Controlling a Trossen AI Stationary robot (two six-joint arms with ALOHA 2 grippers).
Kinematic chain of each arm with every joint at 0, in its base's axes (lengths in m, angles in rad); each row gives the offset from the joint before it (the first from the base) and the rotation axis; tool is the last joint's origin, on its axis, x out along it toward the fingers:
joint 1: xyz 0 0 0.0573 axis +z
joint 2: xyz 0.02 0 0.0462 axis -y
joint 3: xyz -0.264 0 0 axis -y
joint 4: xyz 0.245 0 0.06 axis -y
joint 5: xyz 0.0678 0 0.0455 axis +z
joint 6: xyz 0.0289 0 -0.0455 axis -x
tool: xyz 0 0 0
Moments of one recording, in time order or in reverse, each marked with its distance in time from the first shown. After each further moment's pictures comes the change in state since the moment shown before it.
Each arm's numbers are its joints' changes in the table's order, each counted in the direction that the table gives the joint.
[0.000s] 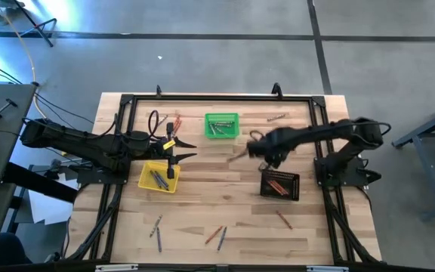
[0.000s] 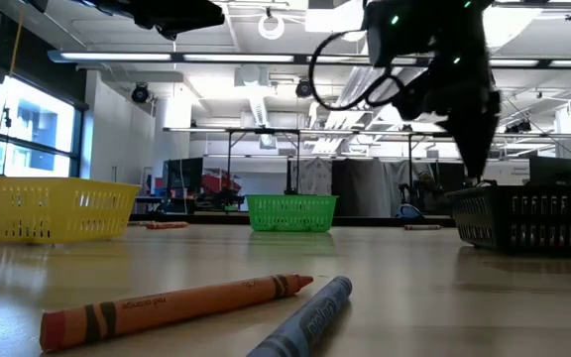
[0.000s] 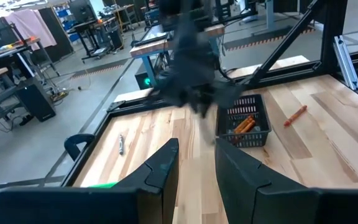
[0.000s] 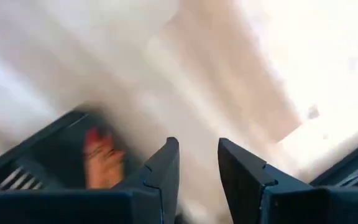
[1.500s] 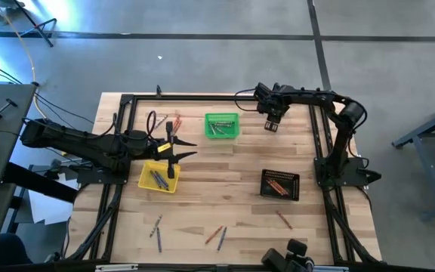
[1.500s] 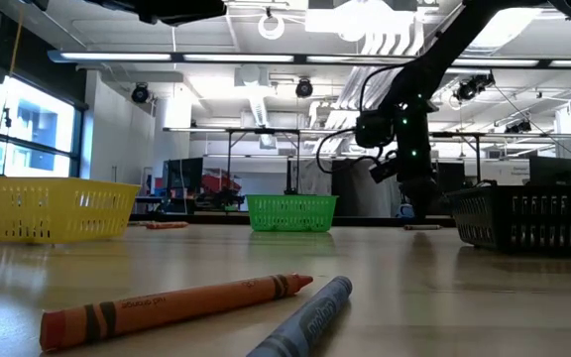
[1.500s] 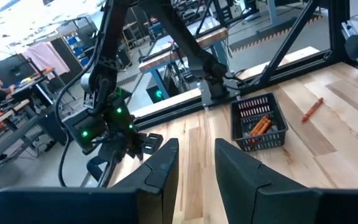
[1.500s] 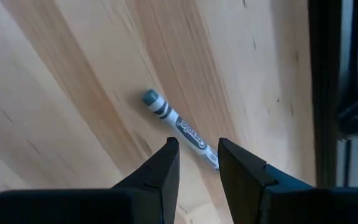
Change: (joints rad) left arm 0.001 0.000 0.001 0.046 0.011 -0.162; right arm -0.713 -0.254 0.033 0.435 -0.185 1.045
